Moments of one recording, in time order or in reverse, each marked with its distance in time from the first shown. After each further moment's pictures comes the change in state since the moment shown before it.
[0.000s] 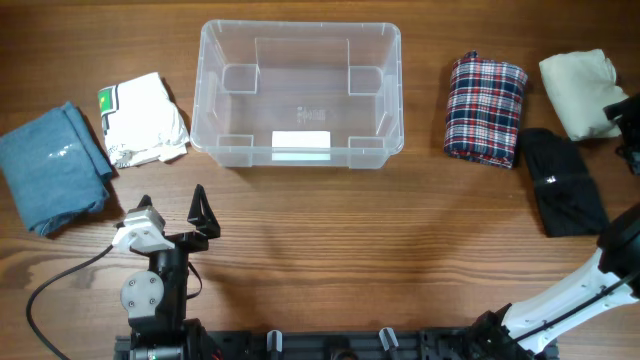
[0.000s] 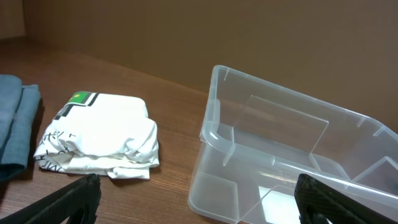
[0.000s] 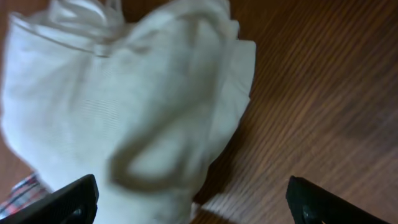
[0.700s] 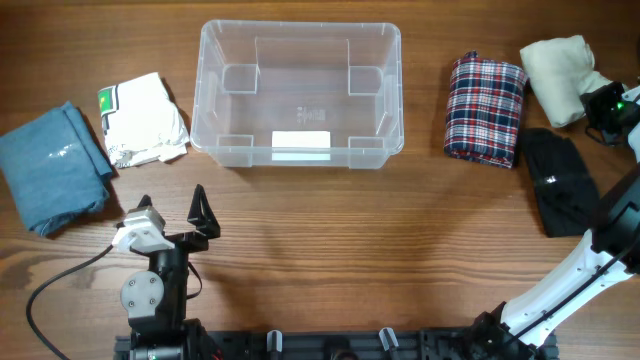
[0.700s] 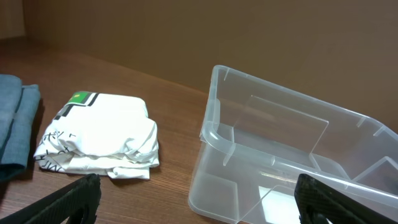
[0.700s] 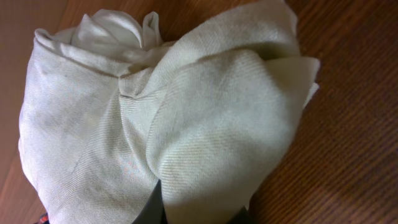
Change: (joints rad) left arm 0.000 0.000 0.000 0.000 0.000 0.000; right arm 0.117 0.115 0.018 0.230 -0.085 0.090
